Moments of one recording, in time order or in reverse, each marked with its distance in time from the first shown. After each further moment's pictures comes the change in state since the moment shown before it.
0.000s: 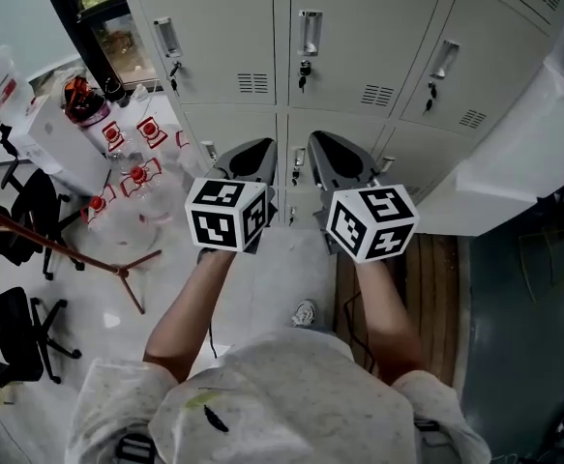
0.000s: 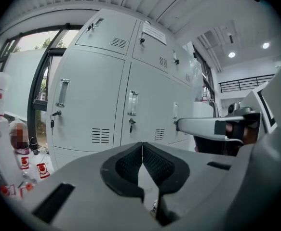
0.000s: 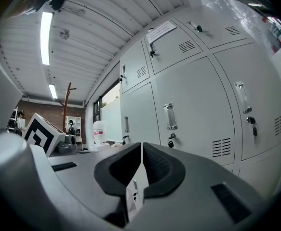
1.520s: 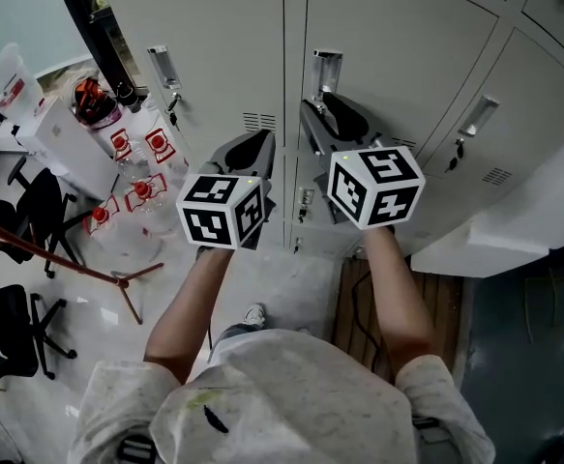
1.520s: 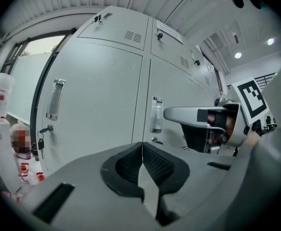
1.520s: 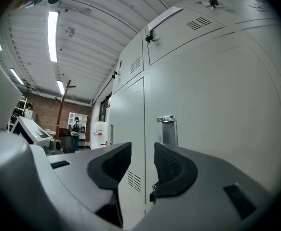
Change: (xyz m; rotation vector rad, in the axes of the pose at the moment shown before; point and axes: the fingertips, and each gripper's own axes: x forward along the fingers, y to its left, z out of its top) left arm 0.089 0.073 0.055 -0.022 -0.078 0.090; right arm 0.140 -0.068 0.064 -0.104 -0.042 0.097
